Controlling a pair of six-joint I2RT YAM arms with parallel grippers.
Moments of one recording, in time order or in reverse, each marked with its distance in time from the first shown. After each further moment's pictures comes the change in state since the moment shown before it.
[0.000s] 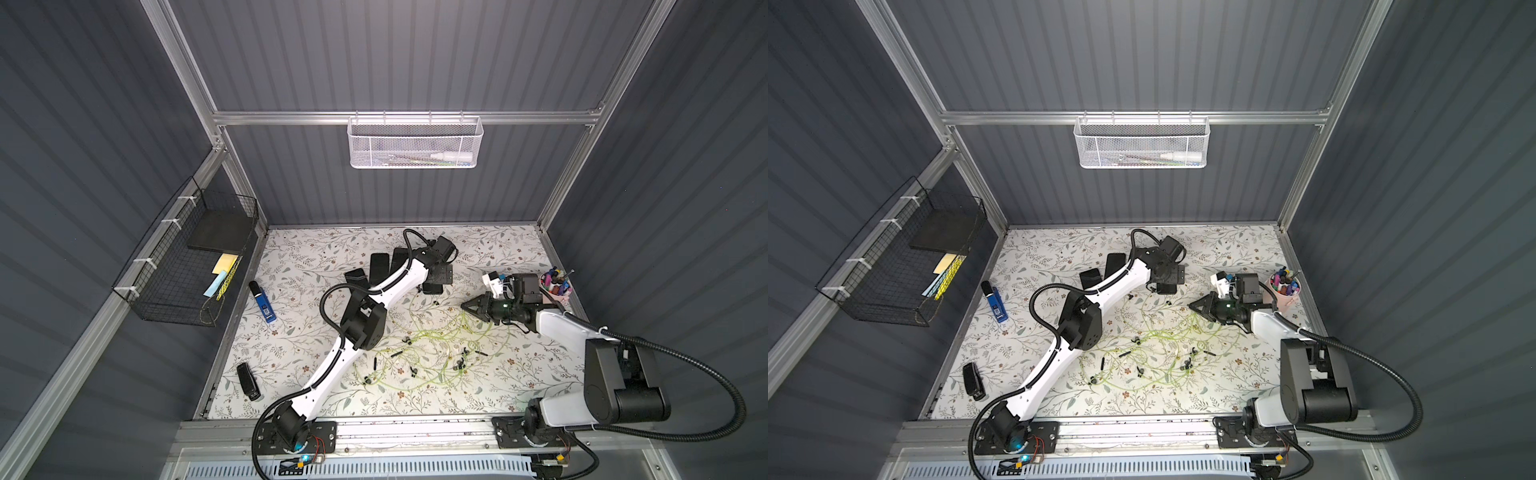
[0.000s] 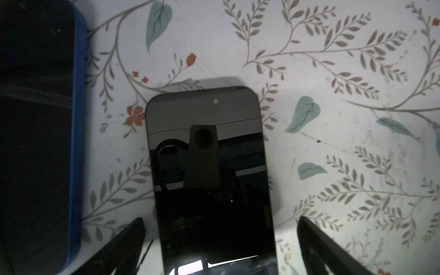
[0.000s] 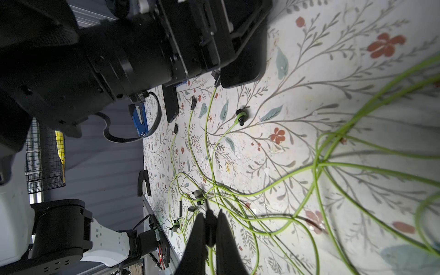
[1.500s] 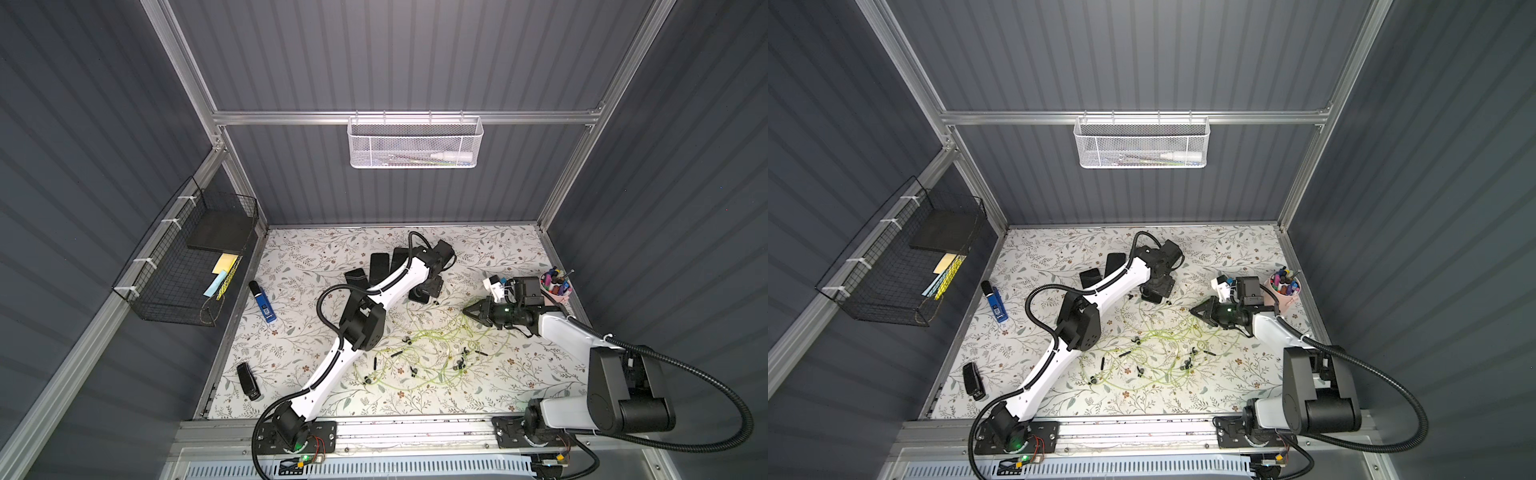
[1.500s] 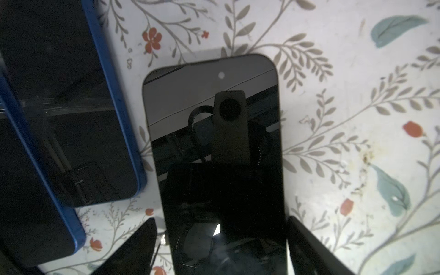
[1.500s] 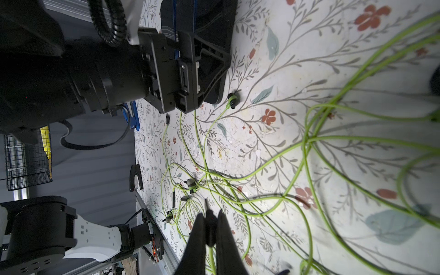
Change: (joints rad) left arm -0.015 -0.035 -0.014 -0.264 -0.039 0.299; right arm 0.000 -0.043 -0.011 -0.107 0.034 -0.054
